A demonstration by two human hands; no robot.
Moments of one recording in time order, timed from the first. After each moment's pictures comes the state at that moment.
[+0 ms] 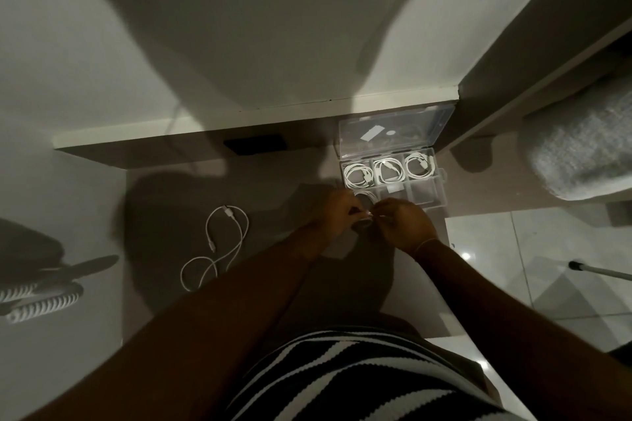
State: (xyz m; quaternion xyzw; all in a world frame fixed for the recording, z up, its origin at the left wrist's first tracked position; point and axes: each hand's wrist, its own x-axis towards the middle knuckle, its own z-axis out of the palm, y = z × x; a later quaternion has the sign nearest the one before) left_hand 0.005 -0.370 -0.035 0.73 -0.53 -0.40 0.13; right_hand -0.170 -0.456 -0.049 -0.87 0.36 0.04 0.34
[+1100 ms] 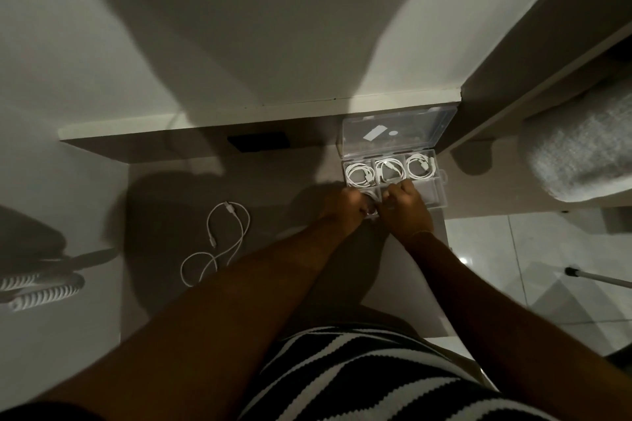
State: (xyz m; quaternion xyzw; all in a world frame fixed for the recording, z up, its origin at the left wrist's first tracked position) left_hand -0.014 -0.384 -0.036 0.80 -0.49 -0.35 0.04; right_hand -0.157 -0.459 -0.052 -0.86 0.44 -0.01 0.27
